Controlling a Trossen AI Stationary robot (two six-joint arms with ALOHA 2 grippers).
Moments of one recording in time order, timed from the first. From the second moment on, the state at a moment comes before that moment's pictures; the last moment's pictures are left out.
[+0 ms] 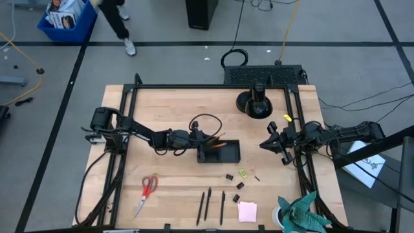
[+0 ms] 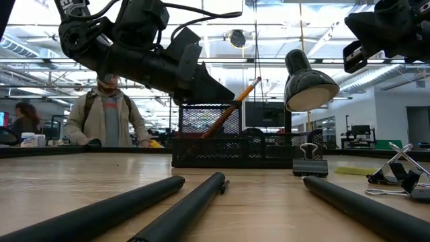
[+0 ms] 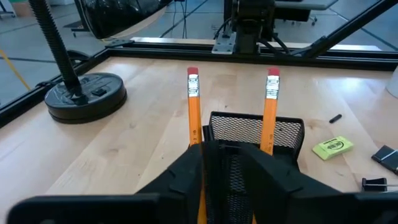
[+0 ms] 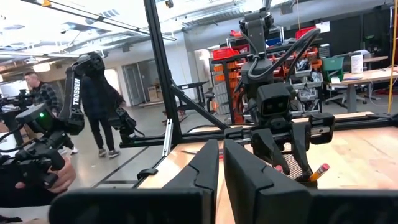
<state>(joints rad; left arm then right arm) -0.06 1.80 0.70 0.84 -0.21 -0.06 0.08 0.30 0.02 0.46 -0.16 0.21</state>
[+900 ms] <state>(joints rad) -0.45 1.62 1.10 -0.17 -0.58 -0.46 0.08 0.32 0.02 0.44 -0.19 0.22</state>
